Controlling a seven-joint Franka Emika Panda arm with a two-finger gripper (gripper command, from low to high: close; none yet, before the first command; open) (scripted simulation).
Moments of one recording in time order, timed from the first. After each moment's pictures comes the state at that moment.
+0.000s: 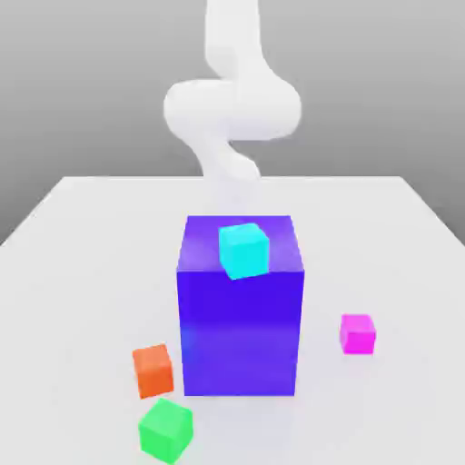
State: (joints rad) arm 0.06 -0.73 0.00 -2.36 0.00 2.36 0.71
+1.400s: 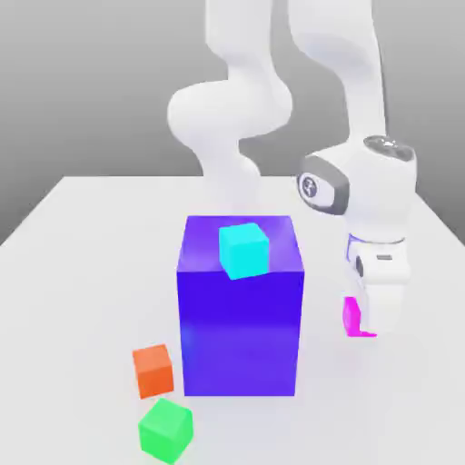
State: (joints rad) arm 0.60 0.01 0.07 -2.90 -0.02 2.90 -0.09
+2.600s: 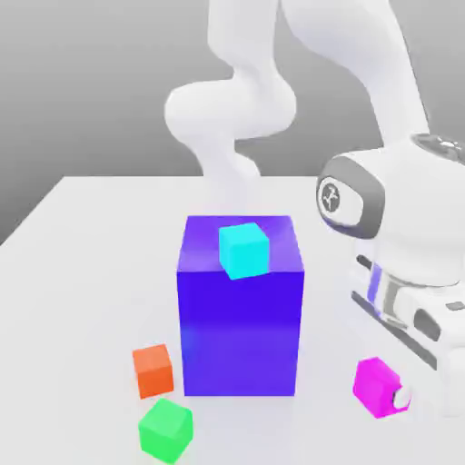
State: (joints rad) arm 0.39 0.24 -0.05 -2.36 -0.20 2.67 -0.68
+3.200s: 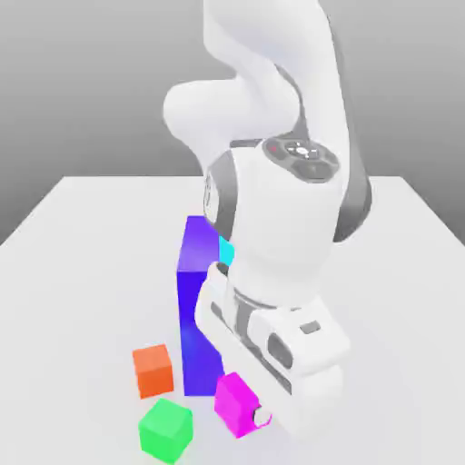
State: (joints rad) arm 0.15 0.21 -0.16 -2.40 -0.25 2.57 -1.23
